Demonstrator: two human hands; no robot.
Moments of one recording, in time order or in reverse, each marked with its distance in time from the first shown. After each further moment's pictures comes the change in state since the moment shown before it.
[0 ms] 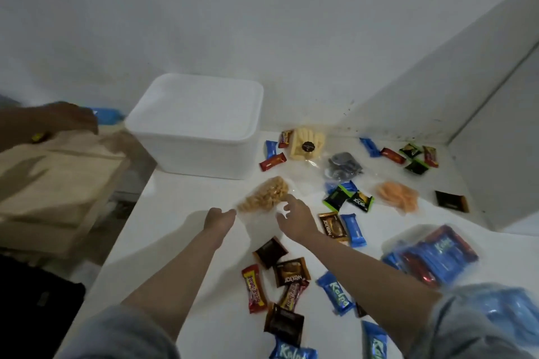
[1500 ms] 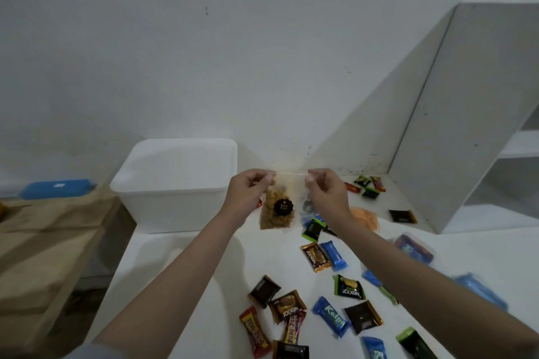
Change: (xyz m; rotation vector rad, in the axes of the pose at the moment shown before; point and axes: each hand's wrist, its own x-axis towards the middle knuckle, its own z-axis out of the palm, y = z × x) left_hand -0.136 0.134 -0.015 -0.281 -0.399 0.905; right_hand -0.068 -0.073 -0.123 0.549 0.619 -0.235
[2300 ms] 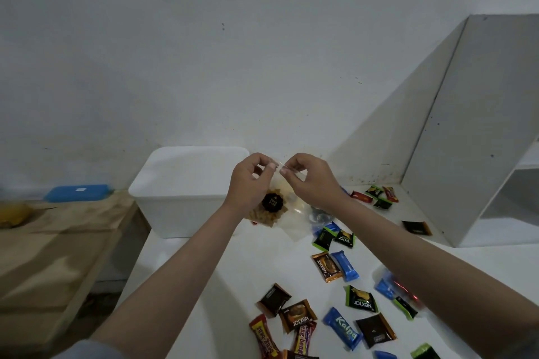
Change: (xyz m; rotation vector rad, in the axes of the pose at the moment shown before) left_hand -0.002 0.039 -0.013 0.256 0.096 0.313; right_hand 0.009 -0.071 0.028 -0.362 -0.243 -0.474
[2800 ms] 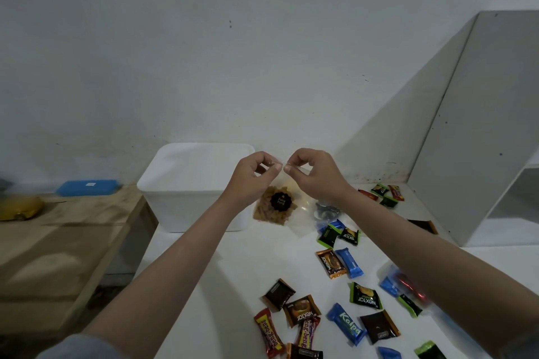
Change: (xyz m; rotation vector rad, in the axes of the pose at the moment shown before) left_hand -0.003 0.004 -0.017 -0.010 -0.149 -0.014; right_hand 0.002 -0.010 -0.005 0.041 -0.036 -0.039
